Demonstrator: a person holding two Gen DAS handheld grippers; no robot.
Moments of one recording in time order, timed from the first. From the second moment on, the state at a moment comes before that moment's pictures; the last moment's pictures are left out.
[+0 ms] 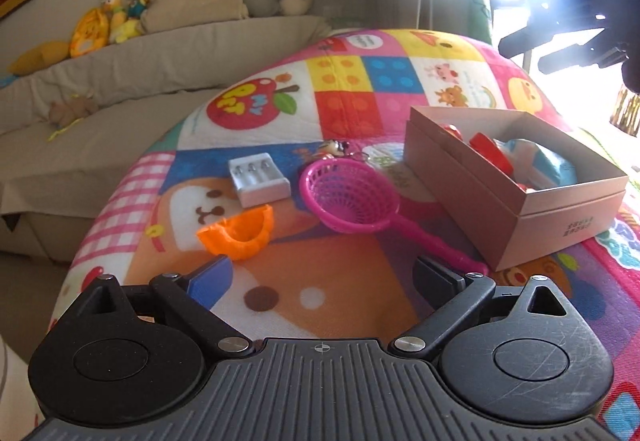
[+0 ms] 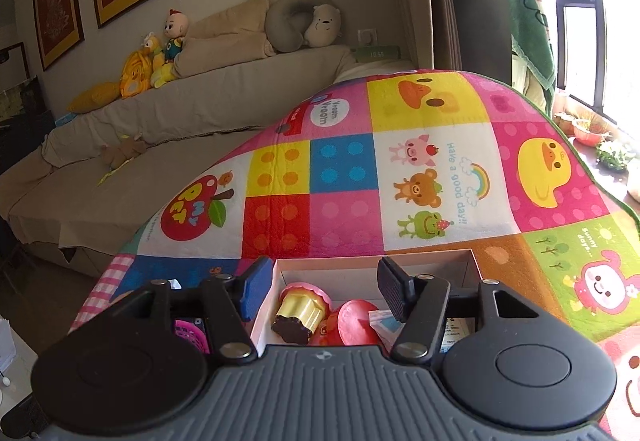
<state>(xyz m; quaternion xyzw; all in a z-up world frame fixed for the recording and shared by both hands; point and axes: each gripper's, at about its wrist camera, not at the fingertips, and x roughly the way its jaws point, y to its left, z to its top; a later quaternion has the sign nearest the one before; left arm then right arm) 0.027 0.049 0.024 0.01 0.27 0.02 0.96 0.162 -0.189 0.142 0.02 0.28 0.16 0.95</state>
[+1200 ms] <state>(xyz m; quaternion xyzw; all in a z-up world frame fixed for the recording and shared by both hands) 0.005 0.109 0.067 -0.05 0.24 0.12 0.96 0.070 -0.053 0.086 -0.16 0.27 0.31 0.90</state>
